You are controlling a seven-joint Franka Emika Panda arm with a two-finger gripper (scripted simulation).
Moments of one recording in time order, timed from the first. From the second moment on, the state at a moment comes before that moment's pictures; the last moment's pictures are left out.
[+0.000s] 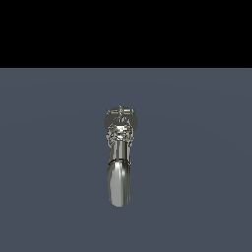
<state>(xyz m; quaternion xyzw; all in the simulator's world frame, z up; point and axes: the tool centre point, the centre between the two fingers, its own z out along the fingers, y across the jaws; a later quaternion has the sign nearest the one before) -0.257 -0.008 0.504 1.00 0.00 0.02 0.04</state>
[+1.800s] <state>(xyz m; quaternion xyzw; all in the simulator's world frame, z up) -0.042 -0.075 0.177 0.98 -0.20 0.01 0.06</state>
